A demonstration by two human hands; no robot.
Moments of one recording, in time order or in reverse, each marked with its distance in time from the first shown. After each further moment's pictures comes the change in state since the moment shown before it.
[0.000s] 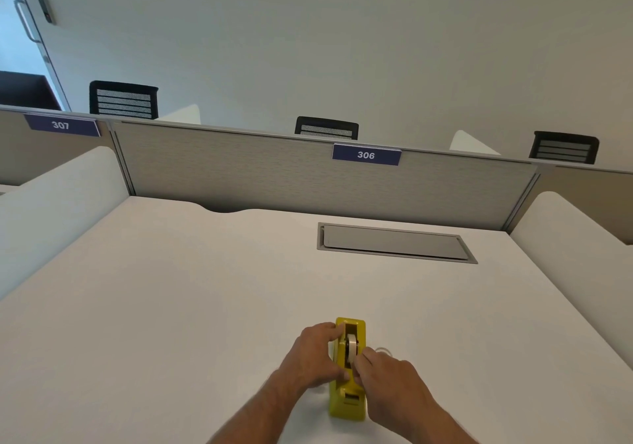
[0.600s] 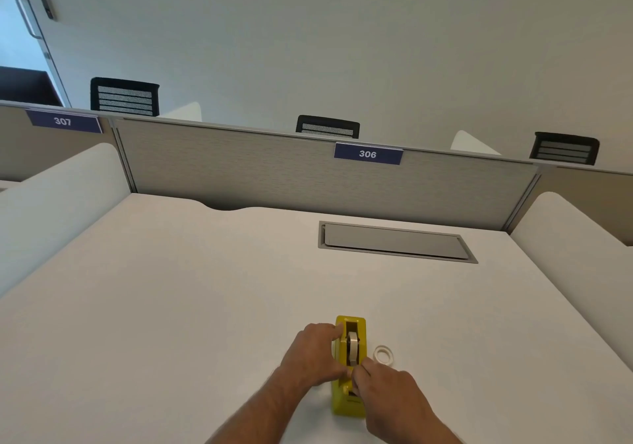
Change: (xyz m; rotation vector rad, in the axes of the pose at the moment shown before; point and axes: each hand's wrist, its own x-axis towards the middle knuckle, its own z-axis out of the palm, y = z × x) left_hand -0.004 0.002 0.002 0.120 0.025 0.000; right_hand -0.014 -0.020 -0.007 -0.002 -0.030 0.033
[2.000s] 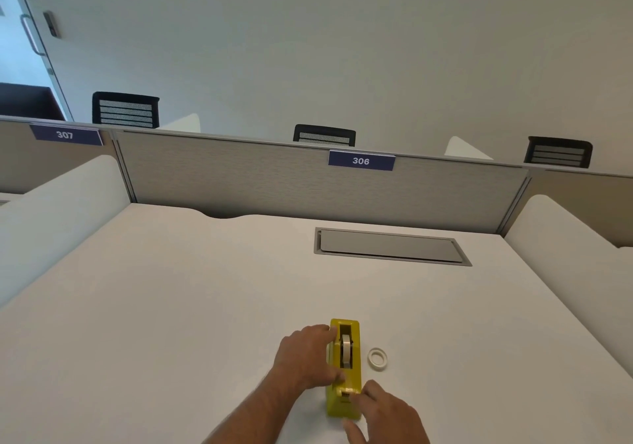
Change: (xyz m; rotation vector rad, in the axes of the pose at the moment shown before) left_hand -0.012 0.012 -0.014 0.278 -0.017 0.032; right_hand -0.038 -0.008 0.013 0.288 0.273 0.071
